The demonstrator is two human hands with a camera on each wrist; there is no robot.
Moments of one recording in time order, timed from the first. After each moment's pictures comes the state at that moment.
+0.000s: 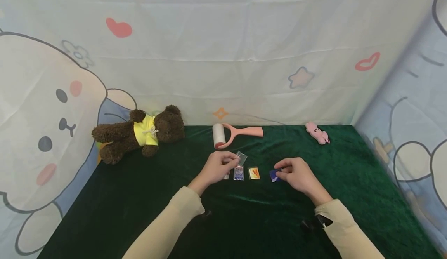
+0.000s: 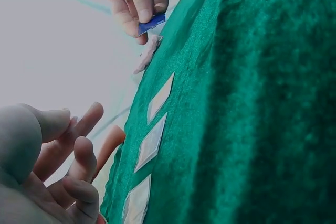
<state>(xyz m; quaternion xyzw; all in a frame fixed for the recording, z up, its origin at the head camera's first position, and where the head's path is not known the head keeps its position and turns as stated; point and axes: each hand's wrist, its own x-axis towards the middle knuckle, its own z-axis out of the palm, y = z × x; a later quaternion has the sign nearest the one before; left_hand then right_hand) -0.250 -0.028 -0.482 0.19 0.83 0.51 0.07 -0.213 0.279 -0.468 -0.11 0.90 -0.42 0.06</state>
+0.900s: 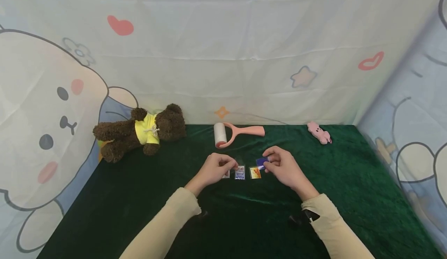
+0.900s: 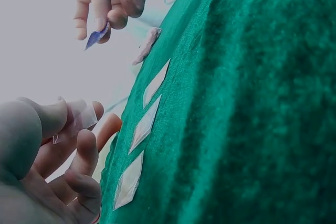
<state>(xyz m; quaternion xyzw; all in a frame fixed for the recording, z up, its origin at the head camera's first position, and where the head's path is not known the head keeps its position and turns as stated) -0.249 -0.042 -0.486 0.20 0.83 0.51 0.08 -0.226 0.238 -0.460 -0.14 0.86 -0.49 0.02</state>
